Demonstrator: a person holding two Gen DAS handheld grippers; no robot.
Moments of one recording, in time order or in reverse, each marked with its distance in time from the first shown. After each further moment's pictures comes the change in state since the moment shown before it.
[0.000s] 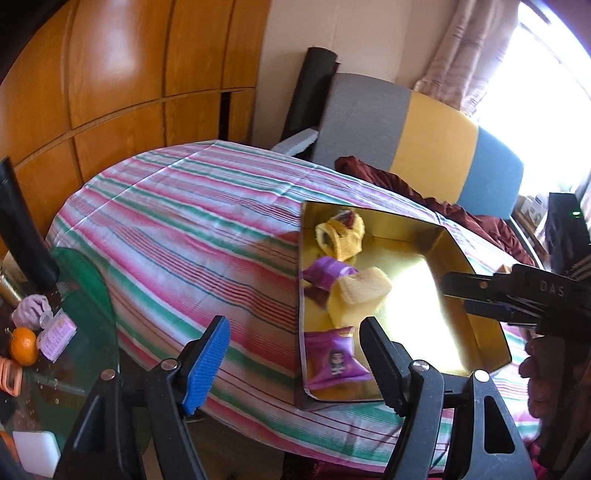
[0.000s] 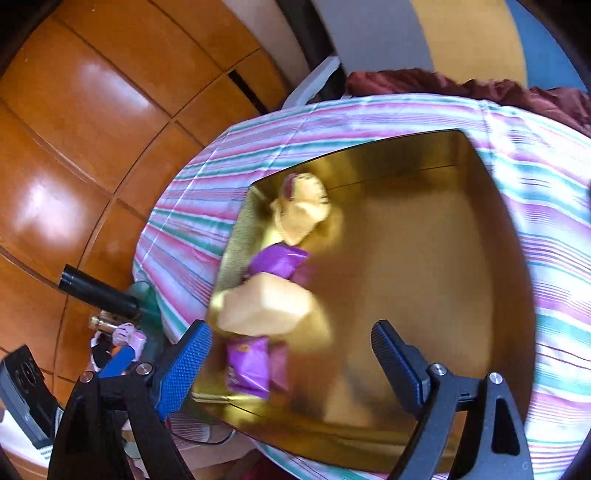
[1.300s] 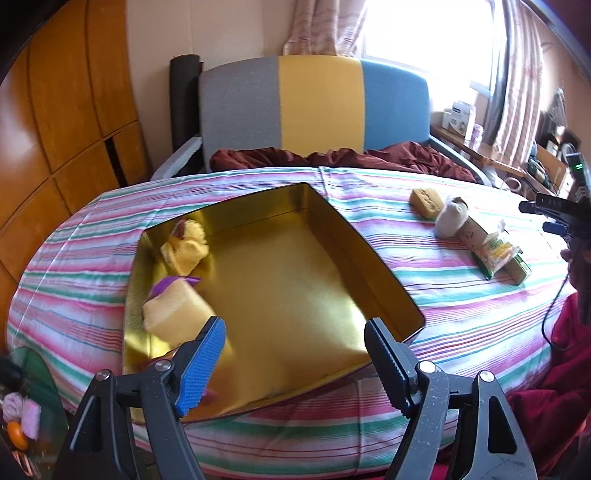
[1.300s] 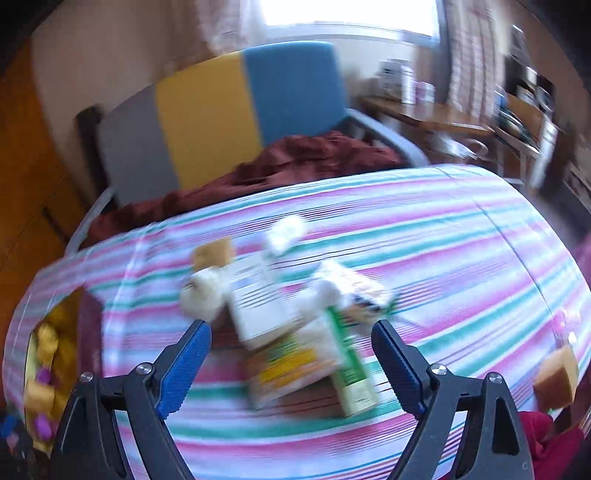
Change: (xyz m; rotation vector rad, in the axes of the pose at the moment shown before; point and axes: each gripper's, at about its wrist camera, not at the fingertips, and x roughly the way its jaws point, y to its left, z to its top) left arm 0.011 -0.170 -0.015 0.398 0.047 -0.152; right arm -0.234 -0.291 -0.045 0.407 -0.406 -0.656
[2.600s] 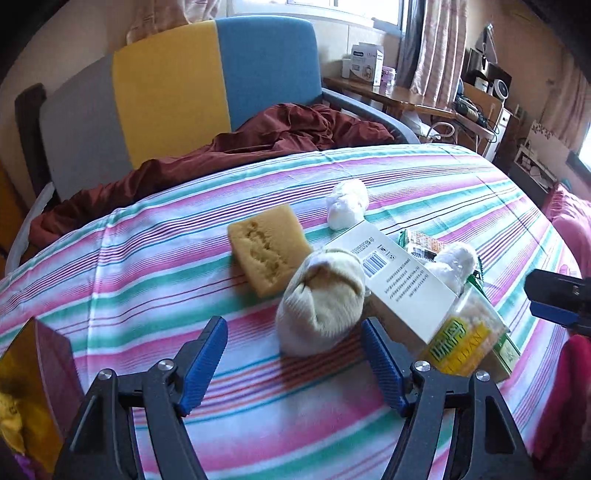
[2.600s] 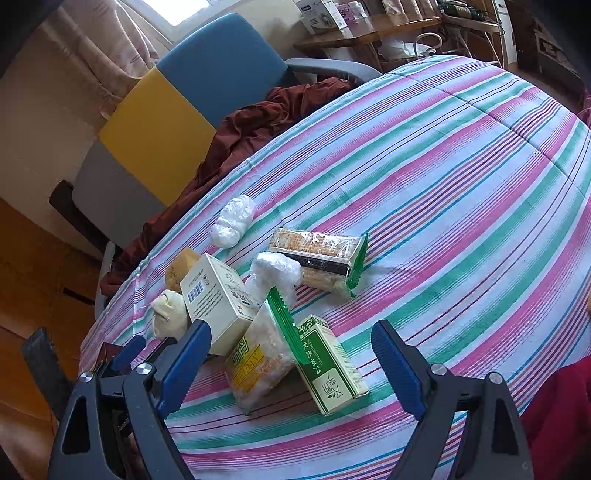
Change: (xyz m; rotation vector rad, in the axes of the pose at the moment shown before) left arm 0.198 -0.237 0.130 0.263 0.114 -0.263; right arm 0.030 -0.060 -0.006 0.307 0.178 0.195
